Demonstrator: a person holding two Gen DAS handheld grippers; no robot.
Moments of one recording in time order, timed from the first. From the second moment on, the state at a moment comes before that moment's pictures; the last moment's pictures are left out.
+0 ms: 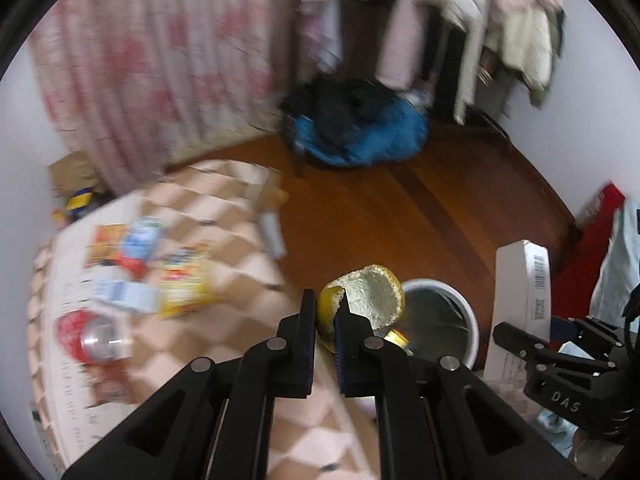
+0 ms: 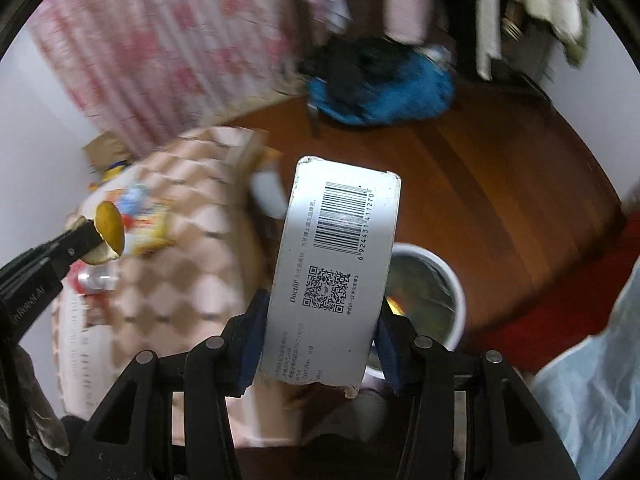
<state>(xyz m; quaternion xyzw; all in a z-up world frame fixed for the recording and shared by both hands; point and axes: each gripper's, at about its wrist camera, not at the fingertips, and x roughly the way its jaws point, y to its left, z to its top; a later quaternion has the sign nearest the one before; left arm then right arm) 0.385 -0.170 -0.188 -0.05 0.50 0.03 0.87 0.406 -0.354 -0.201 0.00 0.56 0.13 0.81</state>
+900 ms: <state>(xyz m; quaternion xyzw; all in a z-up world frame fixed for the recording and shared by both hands) 0.486 -0.266 -0.360 -0.05 0.67 -0.05 0.74 0.477 -0.500 -0.441 0.08 0.73 0.03 0.68</state>
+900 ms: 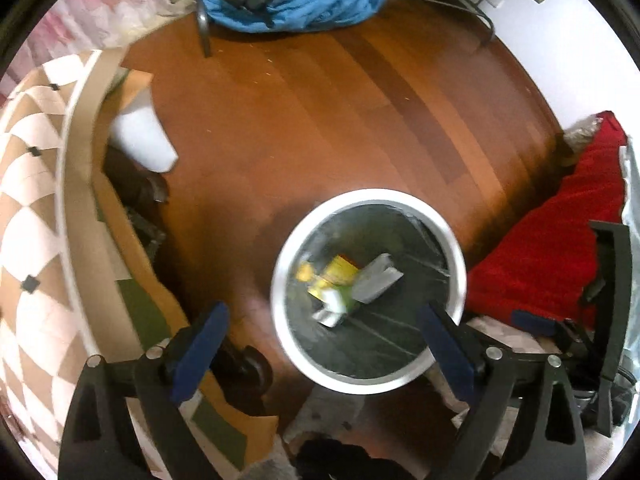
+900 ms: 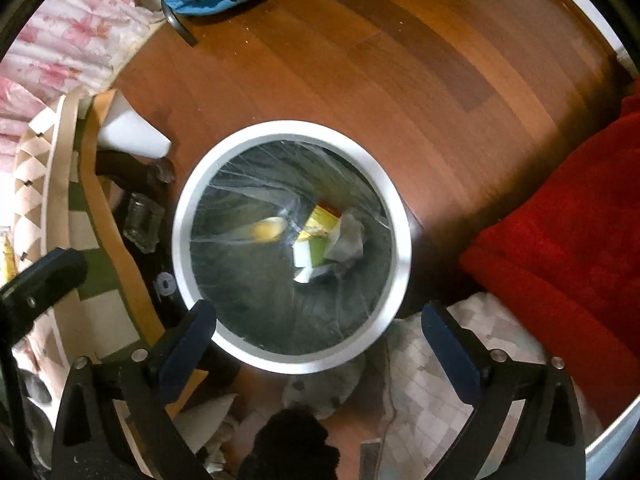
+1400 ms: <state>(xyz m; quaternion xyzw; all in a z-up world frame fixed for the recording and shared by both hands) 0.456 -0.261 -0.311 -0.01 0.63 -0.01 0.78 0.462 -0.489 -0.383 0.02 0.73 -0.01 0.69</state>
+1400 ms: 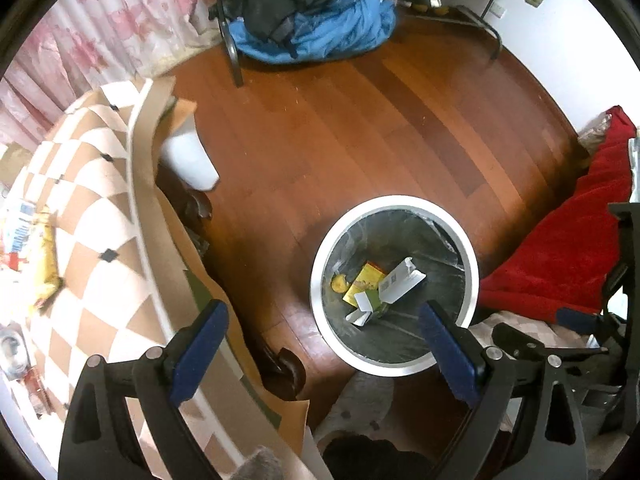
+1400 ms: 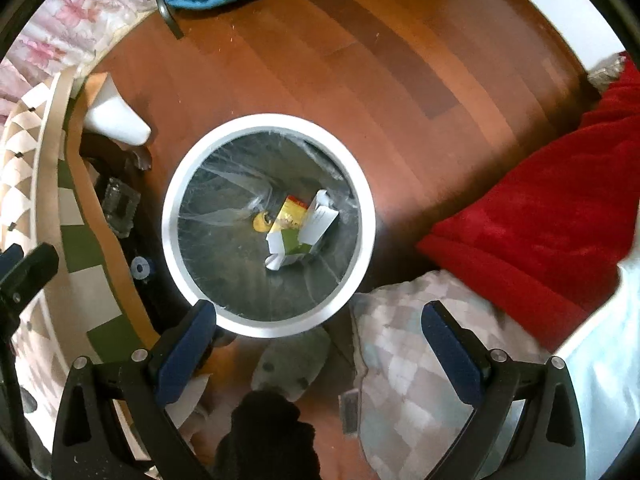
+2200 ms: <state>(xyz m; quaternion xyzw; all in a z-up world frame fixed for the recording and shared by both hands) 0.377 -0.188 -0.132 -0.05 0.49 0.05 0.87 0.396 -0.437 -0.153 0.05 0.58 0.02 0.81</state>
